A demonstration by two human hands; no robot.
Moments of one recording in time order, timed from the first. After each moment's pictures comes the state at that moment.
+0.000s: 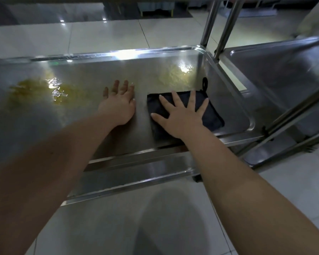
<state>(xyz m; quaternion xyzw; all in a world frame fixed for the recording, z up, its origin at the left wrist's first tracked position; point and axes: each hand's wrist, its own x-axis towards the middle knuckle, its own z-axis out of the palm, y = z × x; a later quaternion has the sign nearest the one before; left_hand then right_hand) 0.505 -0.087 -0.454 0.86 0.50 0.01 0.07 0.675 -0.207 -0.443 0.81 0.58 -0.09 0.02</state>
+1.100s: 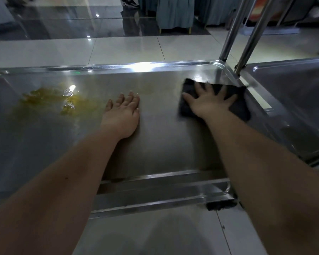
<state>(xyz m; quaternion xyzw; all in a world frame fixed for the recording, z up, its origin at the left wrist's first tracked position) 0.502 -0.073 -0.459 0.83 0.55 0.03 0.06 0.758 -0.101 -0.449 0.87 0.49 -0.08 -0.02</state>
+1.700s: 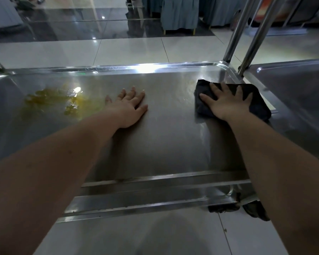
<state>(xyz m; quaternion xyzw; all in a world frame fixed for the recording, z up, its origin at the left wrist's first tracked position) 0.503 -0.041 -0.450 0.83 0.55 -0.06 0.08 0.807 -0.118 -0.449 0.86 0.50 -0.06 -0.01</state>
